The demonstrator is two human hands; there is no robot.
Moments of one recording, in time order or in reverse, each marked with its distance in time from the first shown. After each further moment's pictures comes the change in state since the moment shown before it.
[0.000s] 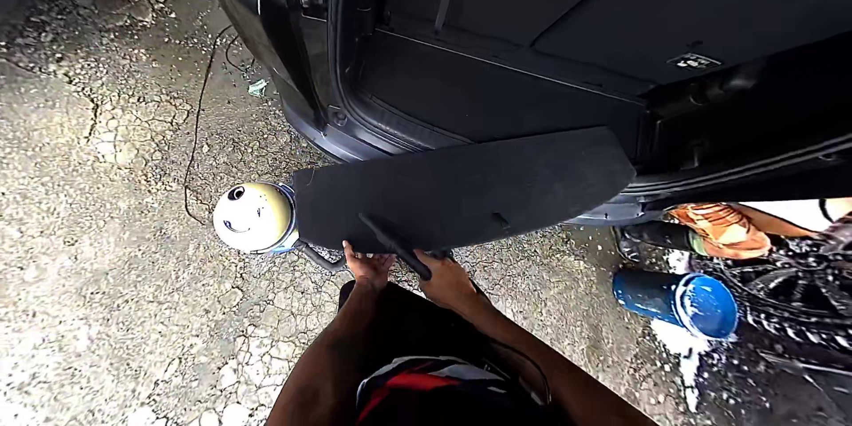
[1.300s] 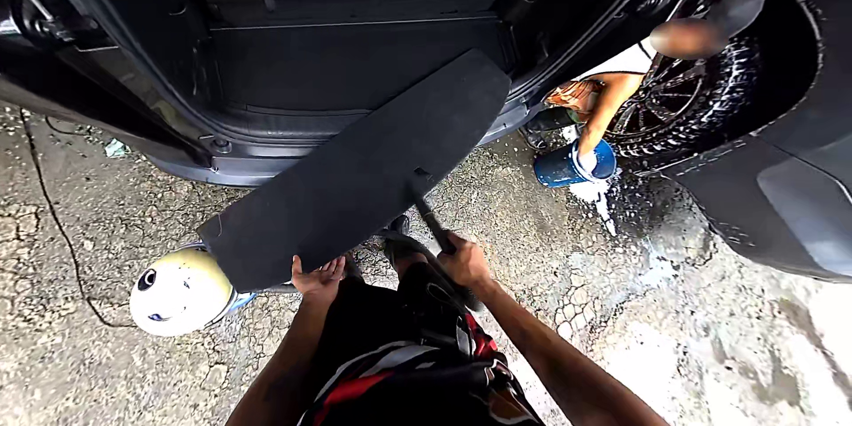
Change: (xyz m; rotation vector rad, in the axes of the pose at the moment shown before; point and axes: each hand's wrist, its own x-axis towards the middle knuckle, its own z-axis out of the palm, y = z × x) left_hand 0.005 0.019 0.005 0.166 -0.036 -0.146; right_hand -0.060 0.132 0.047 0.541 0.348 0.490
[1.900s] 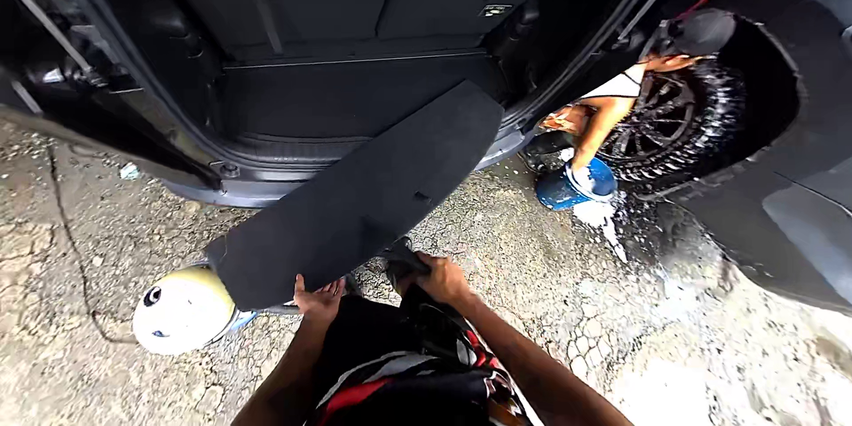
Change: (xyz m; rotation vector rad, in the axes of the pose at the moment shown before) left_hand 0.002 0.000 0.006 0.055 0.063 0.015; right_hand 0.011 -0.043 0.002 -0.144 -0.182 -0.144
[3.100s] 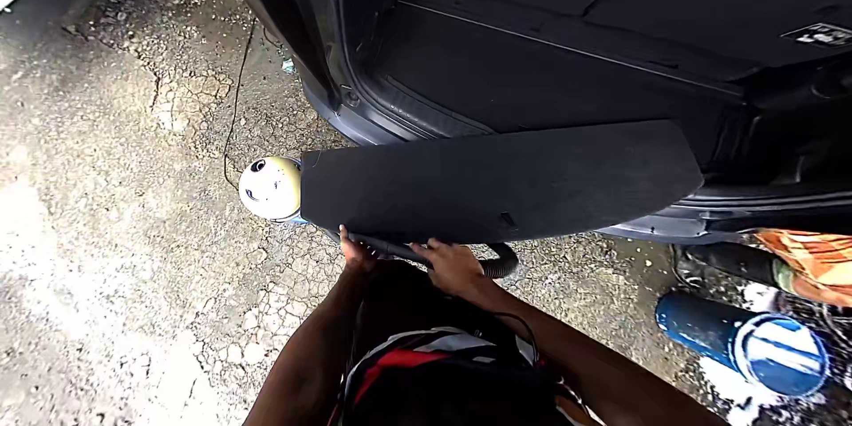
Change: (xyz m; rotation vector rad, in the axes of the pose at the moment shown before) left_hand -0.006 -0.033 0.002 -0.159 0.201 0.199; right_hand 0.038 -0.082 -0.023 -0.661 -0.263 -0.745
